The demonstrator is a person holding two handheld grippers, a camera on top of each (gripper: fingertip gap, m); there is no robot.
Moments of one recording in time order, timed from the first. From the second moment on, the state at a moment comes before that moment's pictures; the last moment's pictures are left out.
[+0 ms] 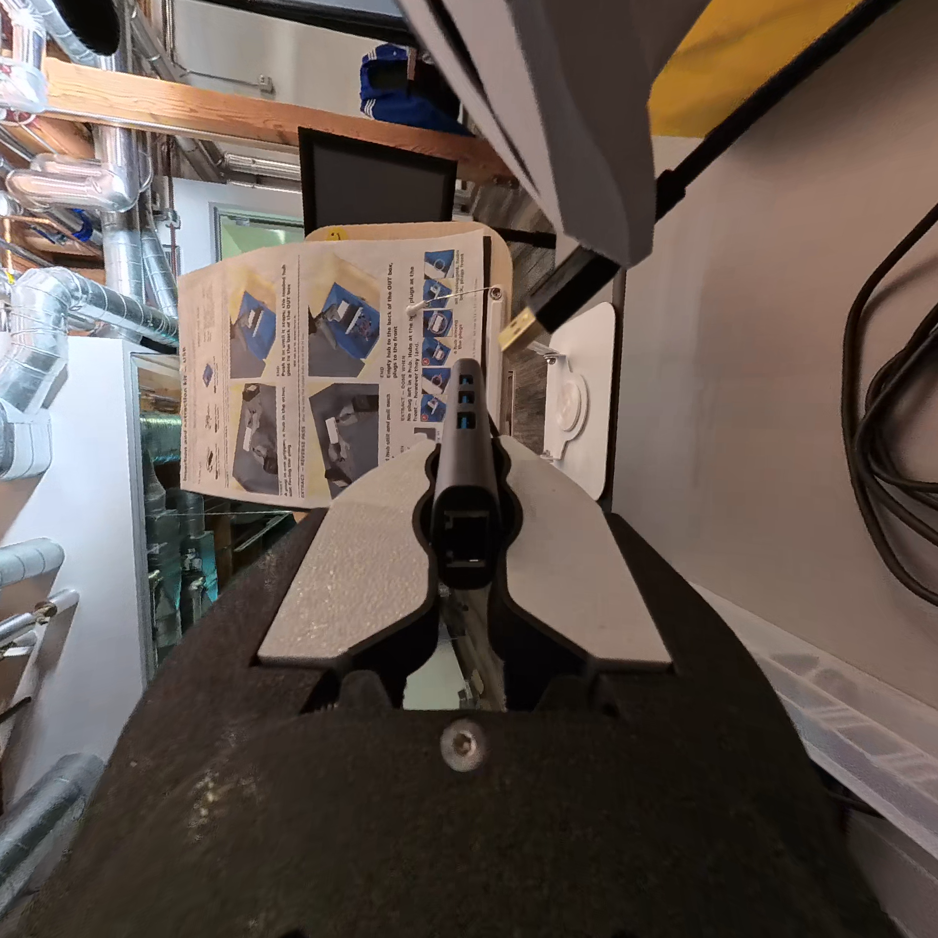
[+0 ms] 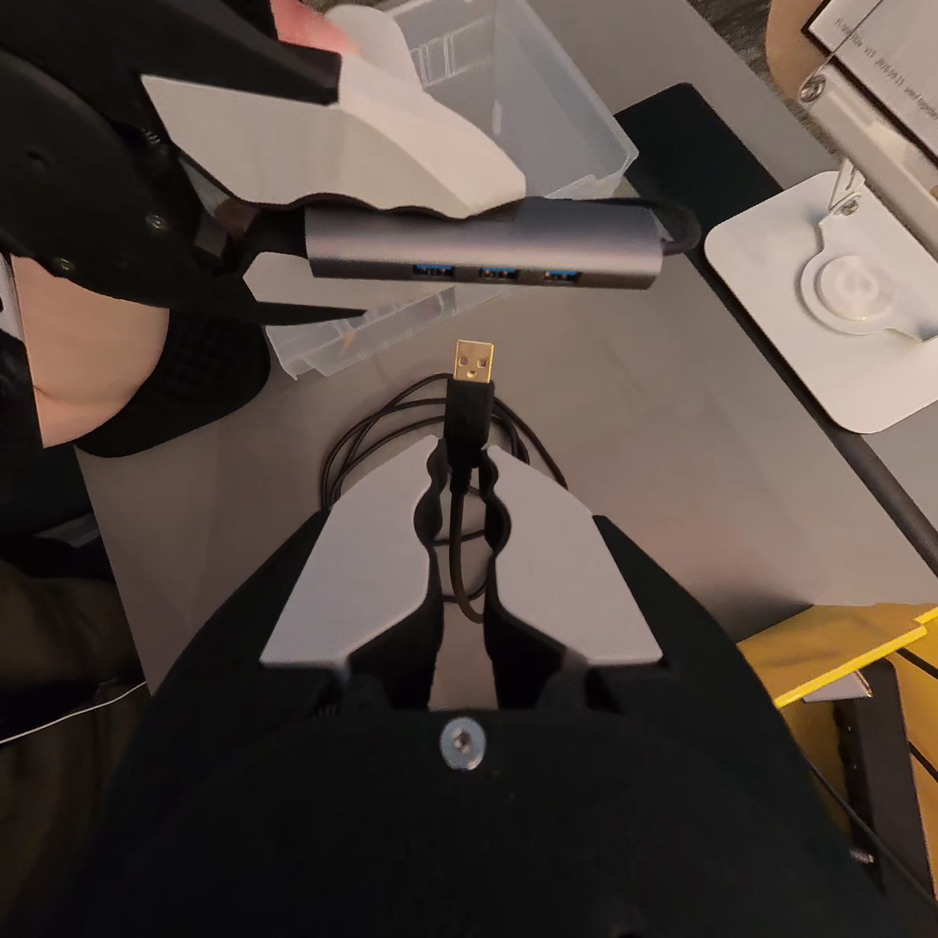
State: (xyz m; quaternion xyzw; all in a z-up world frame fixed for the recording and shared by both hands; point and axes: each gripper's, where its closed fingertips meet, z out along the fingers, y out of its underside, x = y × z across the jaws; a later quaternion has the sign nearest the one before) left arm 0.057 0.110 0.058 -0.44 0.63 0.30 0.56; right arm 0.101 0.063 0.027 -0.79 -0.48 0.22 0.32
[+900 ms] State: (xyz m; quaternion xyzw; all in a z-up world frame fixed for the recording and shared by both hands) left arm 0.075 0.109 0.025 -0.38 0.69 0.34 0.52; right arm 0.101 0.053 0.009 -0.79 -0.49 0.26 0.25
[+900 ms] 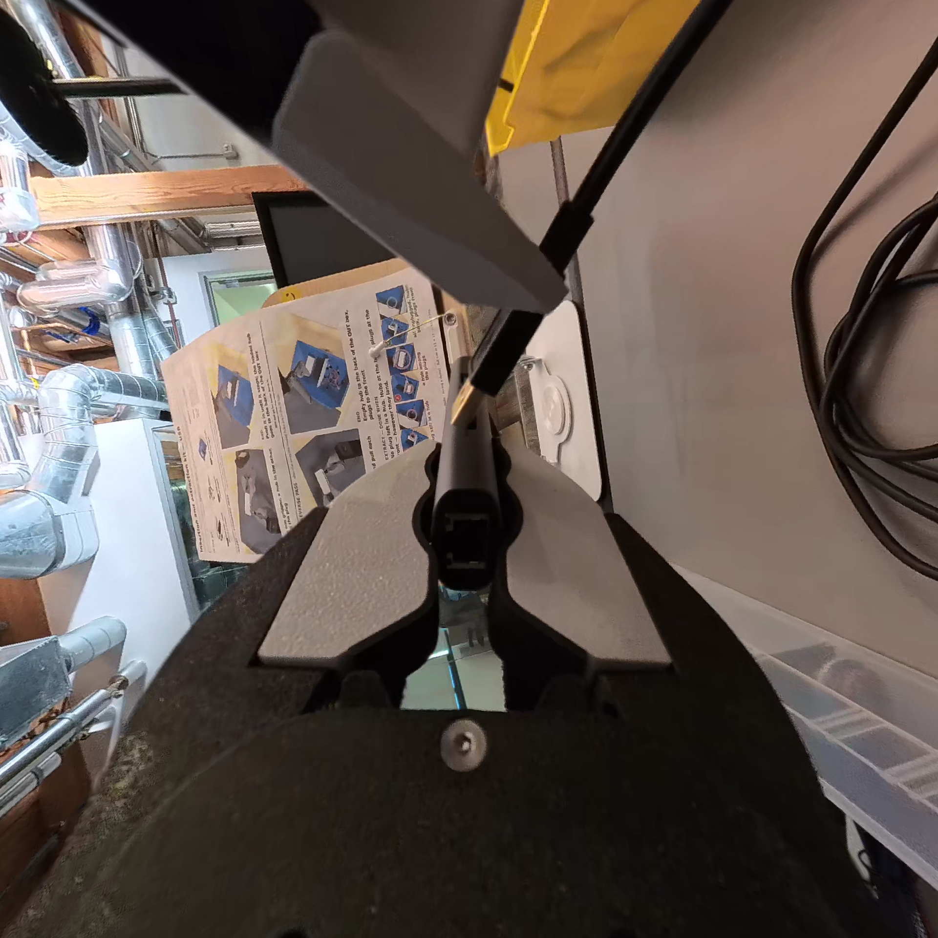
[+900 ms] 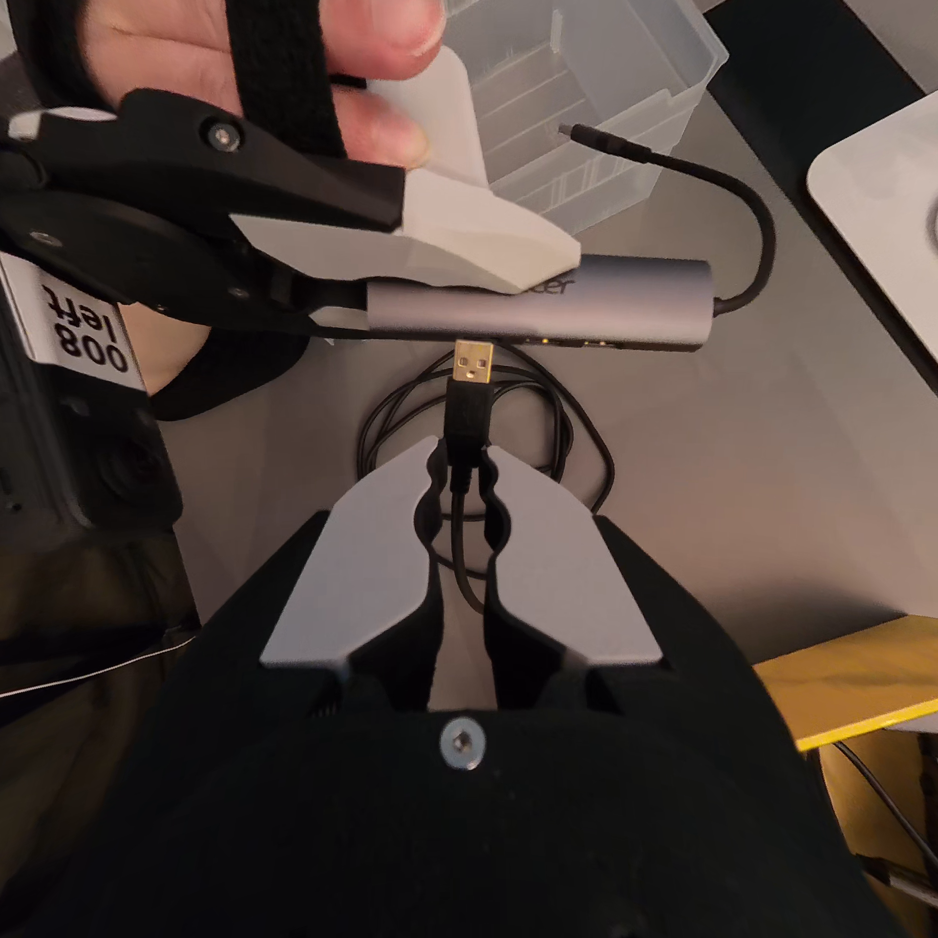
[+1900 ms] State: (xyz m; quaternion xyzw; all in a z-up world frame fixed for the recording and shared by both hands) left arm 0.078 0.105 0.015 -0.33 0.71 0.38 0.48; right arm 0.102 0.053 0.001 -0.79 -0.50 0.26 0.23
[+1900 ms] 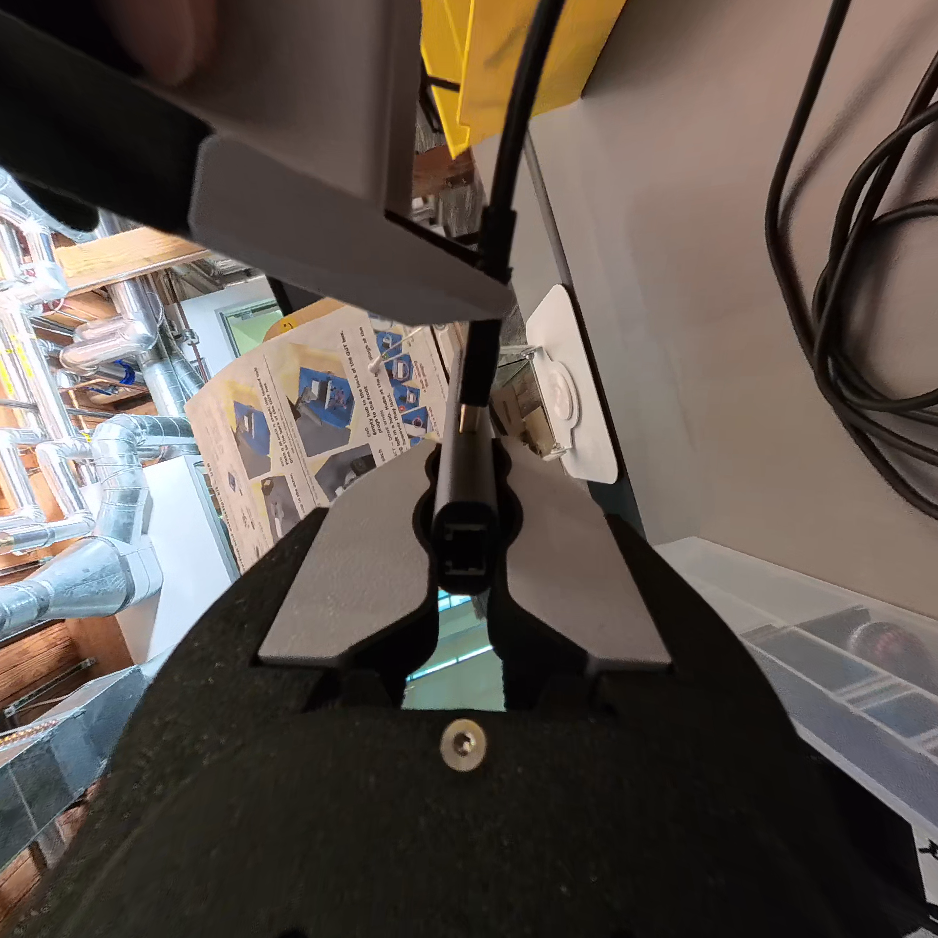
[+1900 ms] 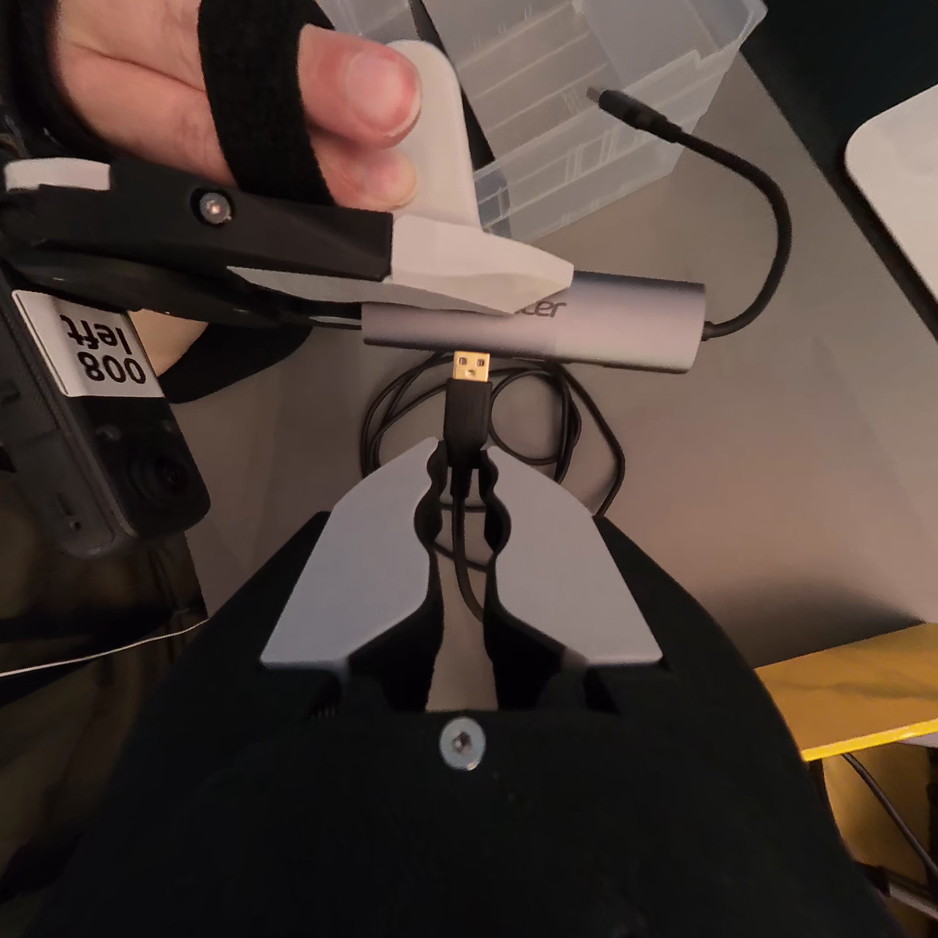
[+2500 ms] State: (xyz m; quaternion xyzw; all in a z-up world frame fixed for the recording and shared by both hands) left arm 0.042 0.116 0.061 -0.40 0.63 0.37 0.55; right arm 0.070 0.068 0.054 -0.71 -0.49 0.30 0.41
